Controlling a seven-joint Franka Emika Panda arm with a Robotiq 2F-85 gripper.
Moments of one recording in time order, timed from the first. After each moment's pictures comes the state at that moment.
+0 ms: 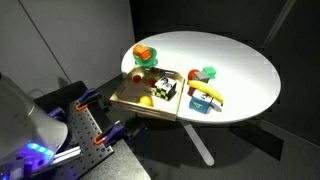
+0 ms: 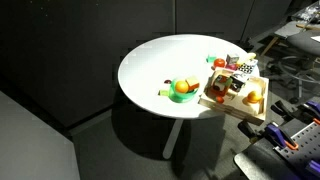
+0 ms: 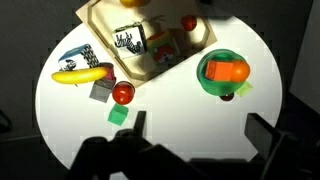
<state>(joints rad) 0.04 -0.54 0.00 -2.37 0.07 2.03 0.02</state>
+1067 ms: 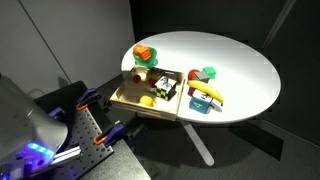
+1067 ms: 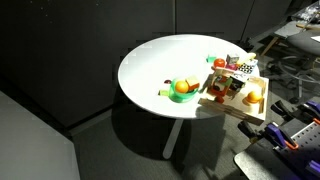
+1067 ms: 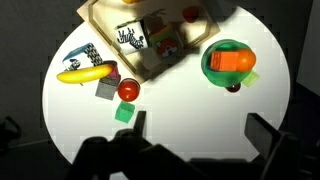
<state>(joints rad) 0.01 -0.48 0.00 -2.32 0.07 2.03 0.06</state>
